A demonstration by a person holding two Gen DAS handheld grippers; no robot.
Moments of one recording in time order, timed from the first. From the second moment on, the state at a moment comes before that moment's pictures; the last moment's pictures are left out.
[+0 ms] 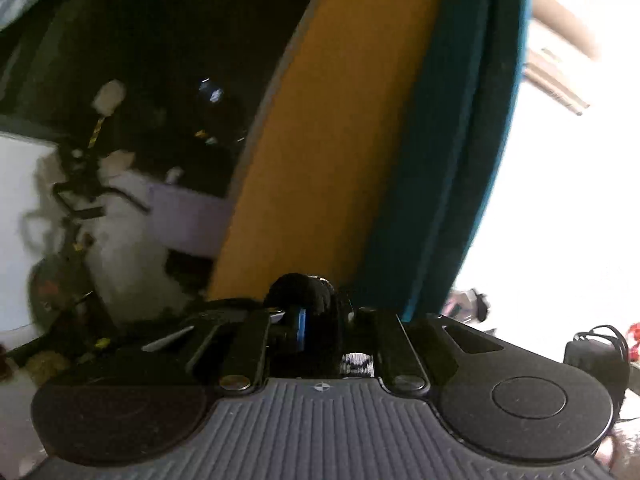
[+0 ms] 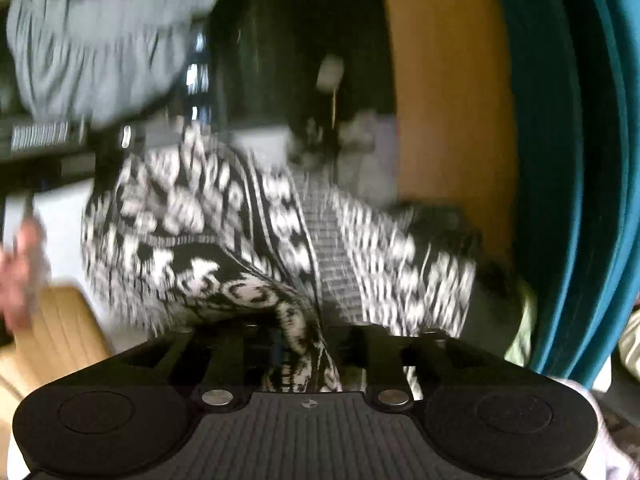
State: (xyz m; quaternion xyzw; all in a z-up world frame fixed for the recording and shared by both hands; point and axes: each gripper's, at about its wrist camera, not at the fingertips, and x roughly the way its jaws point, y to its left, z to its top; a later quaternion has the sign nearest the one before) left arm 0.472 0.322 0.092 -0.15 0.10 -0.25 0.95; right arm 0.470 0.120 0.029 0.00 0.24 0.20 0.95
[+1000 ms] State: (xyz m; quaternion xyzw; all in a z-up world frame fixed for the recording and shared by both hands) left arm 0.490 0.349 0.058 -0.18 0.17 -0.21 0.95; right arm 0.433 0.159 -0.120 -0.12 0.38 0.18 0.90
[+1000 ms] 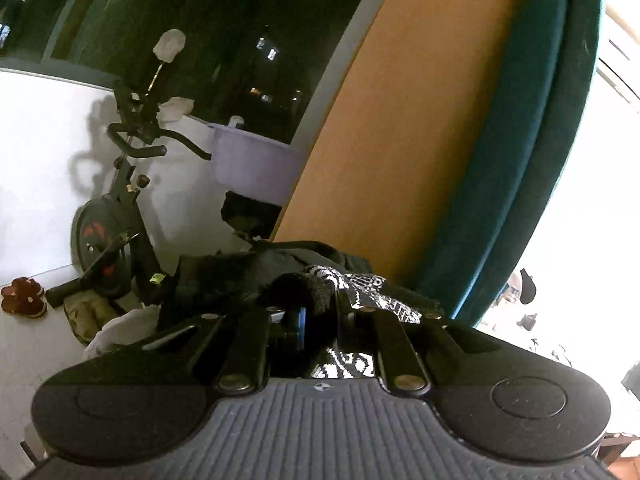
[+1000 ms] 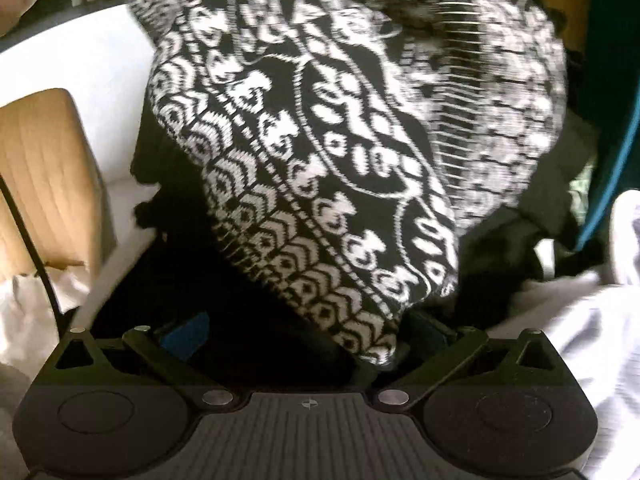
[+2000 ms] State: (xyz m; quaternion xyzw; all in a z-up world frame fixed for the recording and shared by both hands) left arm 0.505 0.359 0.045 -0.16 0.20 -0.25 0.93; right arm 0.455 0.158 -0.129 -0.12 0.39 0.13 0.90
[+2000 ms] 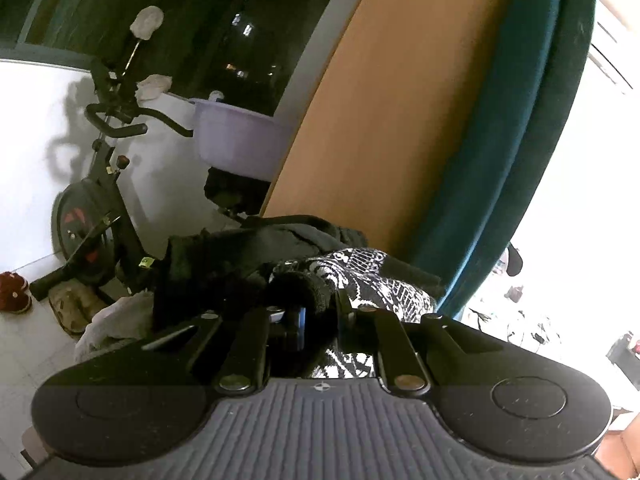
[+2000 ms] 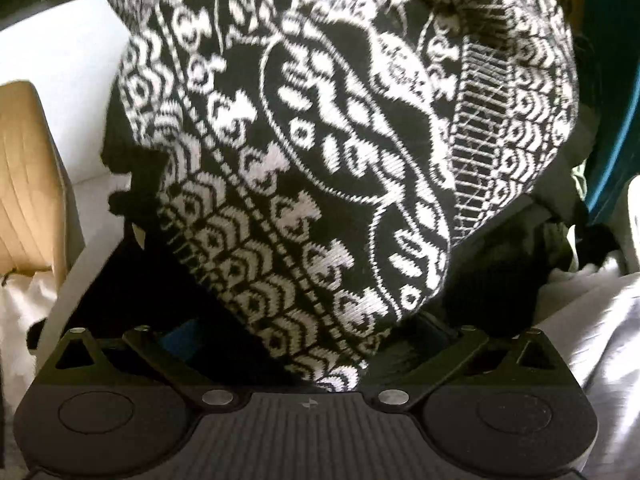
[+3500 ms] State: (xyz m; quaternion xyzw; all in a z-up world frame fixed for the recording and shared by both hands) left arm 0.549 0.330 0.038 -0.08 0.22 -0.23 0.94; right arm 0.492 0.073 -0.060 -0.05 0.33 0.03 0.94
